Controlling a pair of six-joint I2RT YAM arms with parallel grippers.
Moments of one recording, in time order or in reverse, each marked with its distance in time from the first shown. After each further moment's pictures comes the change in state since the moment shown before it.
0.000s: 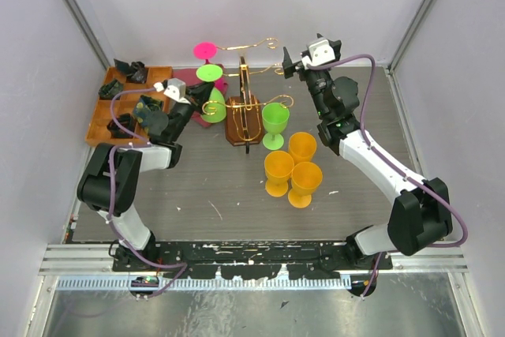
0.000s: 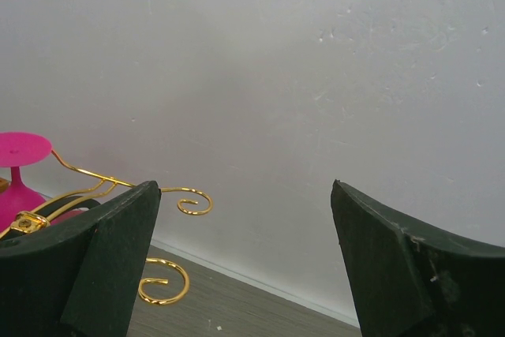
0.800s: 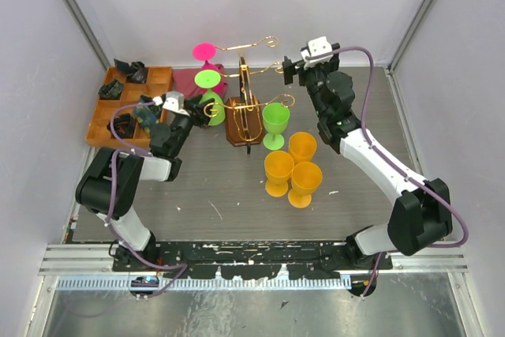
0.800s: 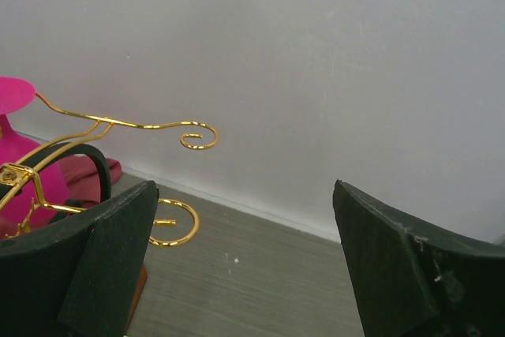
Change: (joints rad) left arm -0.029 -0.007 -0.130 0.006 -0.129 -0.034; right arm -0.001 -0.001 0.013 -0.169 0.061 0.071
